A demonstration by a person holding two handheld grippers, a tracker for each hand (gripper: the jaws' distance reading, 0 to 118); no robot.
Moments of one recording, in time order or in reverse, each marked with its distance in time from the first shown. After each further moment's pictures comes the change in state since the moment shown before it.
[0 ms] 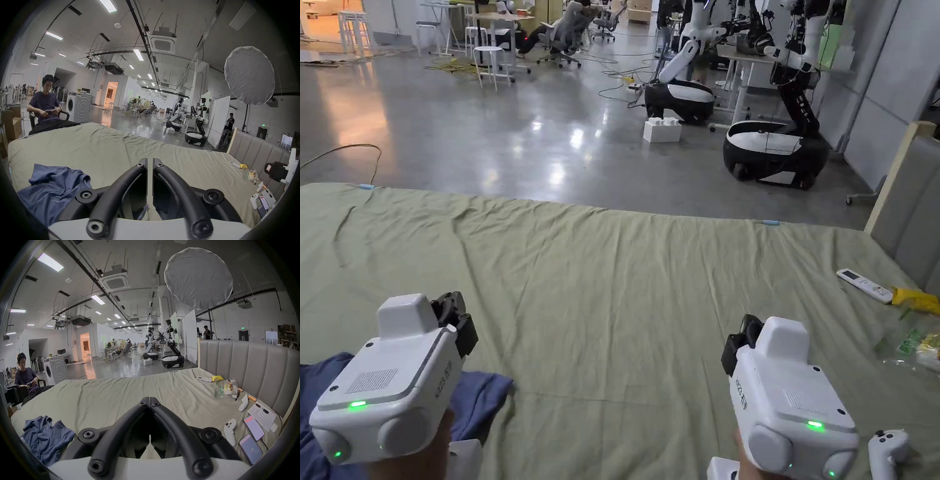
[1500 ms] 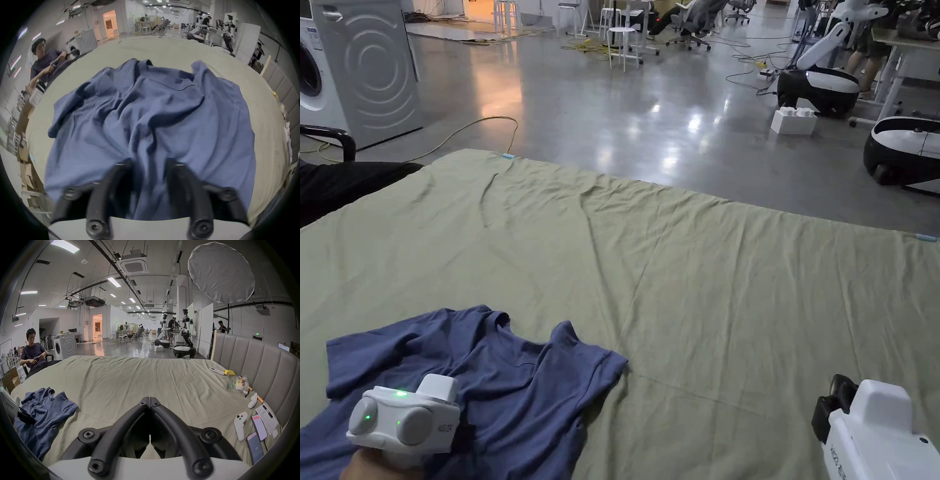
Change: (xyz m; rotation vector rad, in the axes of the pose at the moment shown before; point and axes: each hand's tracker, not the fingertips) left arm -0.172 -0.096 0.000 -0.883 0.184 -0.193; right arm -0.042 -0.053 -0.011 -0.143 0.114 0.139
